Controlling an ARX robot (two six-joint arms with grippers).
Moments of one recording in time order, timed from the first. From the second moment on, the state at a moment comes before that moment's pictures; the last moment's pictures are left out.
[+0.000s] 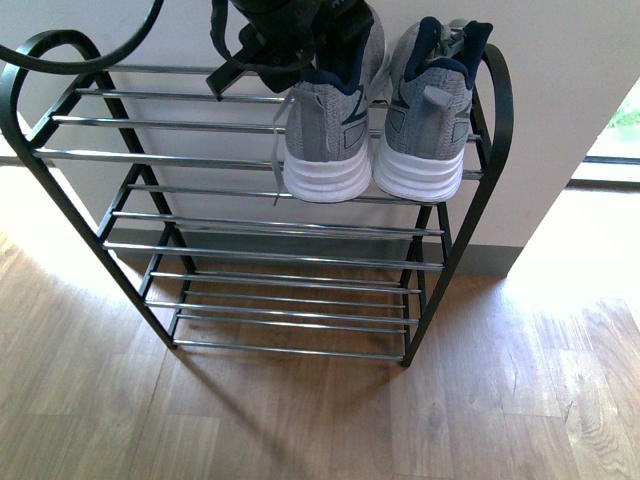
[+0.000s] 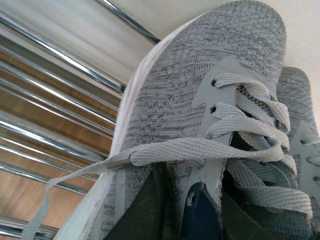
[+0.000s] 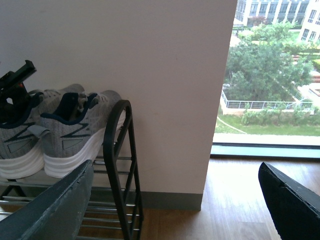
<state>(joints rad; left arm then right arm) -0.48 2.22 1.58 -0.01 -0.06 -0.90 0.00 0.00 0.02 0.00 0.00 0.00</state>
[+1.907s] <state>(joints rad) 0.00 0.62 0.01 0.61 0.00 -0.01 0.00 0.00 0.02 0.00 0.00 0.00</state>
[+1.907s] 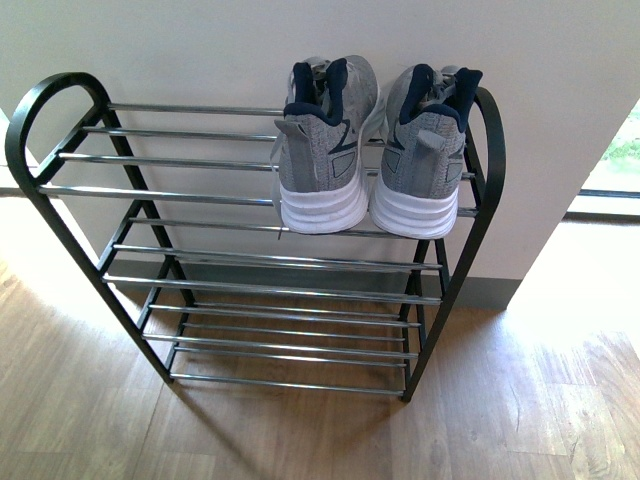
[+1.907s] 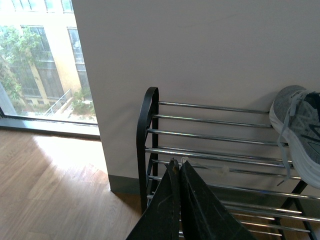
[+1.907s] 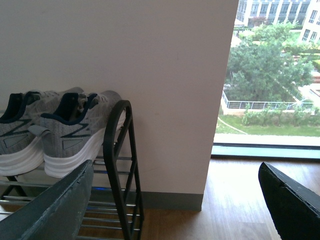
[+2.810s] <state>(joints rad) 0.00 0.19 0.01 0.19 0.00 -0.01 0.00 0.00 0.02 0.00 0.00 0.00</state>
